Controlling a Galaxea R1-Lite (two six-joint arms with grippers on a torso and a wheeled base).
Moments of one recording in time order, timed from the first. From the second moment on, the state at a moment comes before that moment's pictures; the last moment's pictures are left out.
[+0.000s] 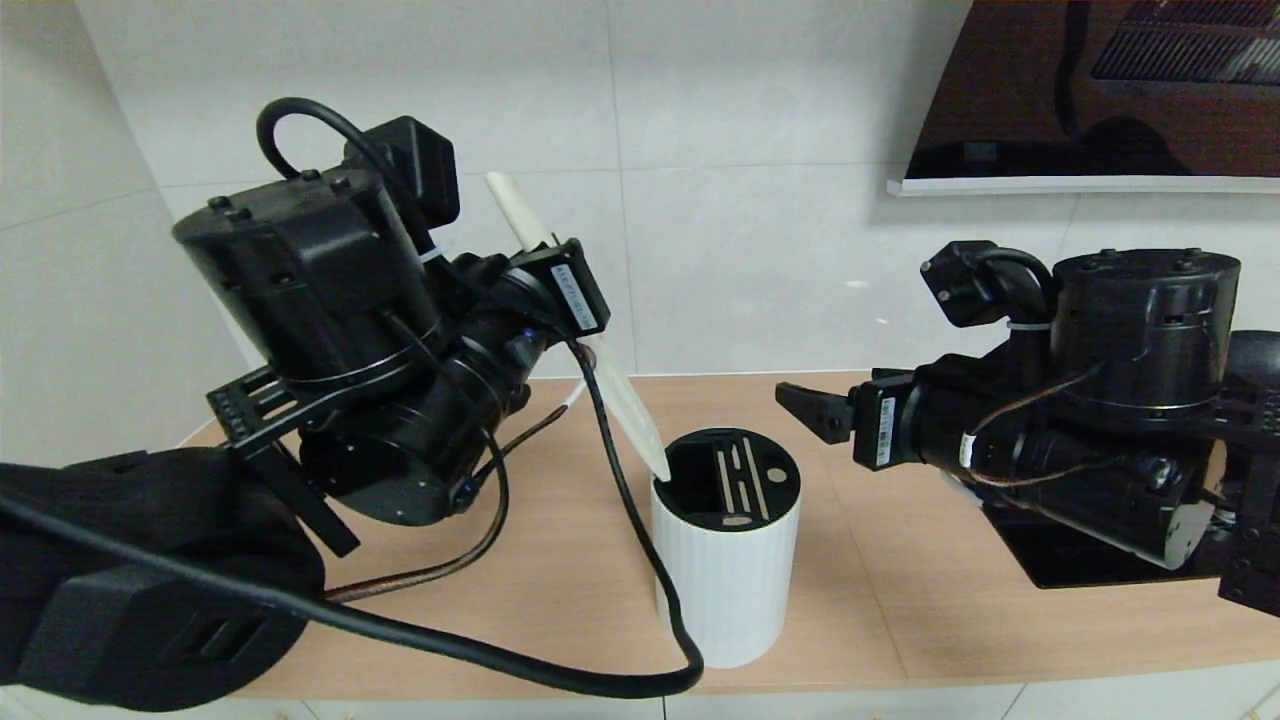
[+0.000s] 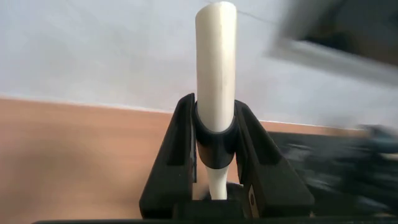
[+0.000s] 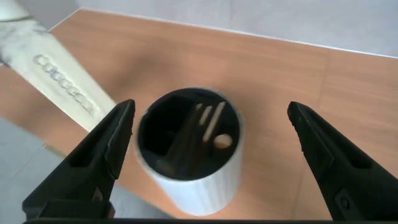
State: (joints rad) left arm -0.73 1.71 -0.94 -0.95 0.58 -0.23; right arm 0.70 1.61 -0.88 -0.54 -0.21 0.17
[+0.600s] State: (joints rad) left arm -0.89 1.82 -0.88 -1.26 0.70 -0.04; right arm 0.70 1.61 -0.87 -0.54 -0.21 0.17
